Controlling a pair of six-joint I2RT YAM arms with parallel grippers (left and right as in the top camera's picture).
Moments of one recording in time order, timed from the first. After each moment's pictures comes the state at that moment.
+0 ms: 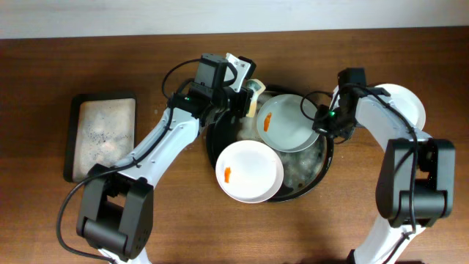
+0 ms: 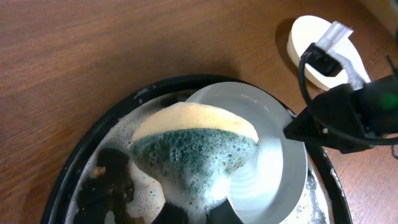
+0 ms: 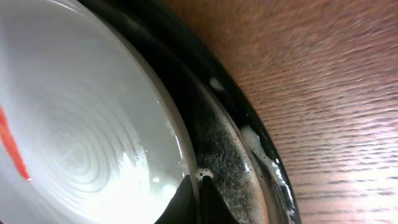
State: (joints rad) left arm -0.43 1.88 1.41 -0.27 0.39 -0.07; right arm -0.02 1.96 1.33 -0.75 -0.23 0.34
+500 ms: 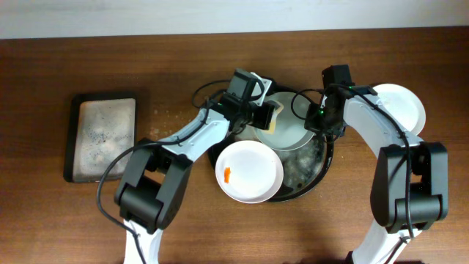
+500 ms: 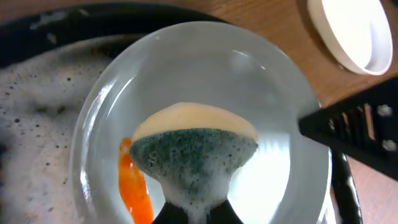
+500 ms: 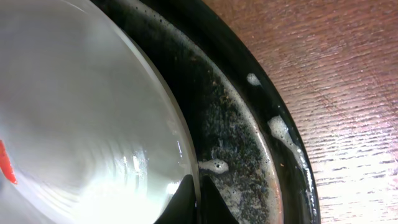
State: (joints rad) left arm -0.54 2.13 1.48 -0.20 0.39 -0.24; right arm 0.07 1.94 1.34 -0.76 -0.09 0.38
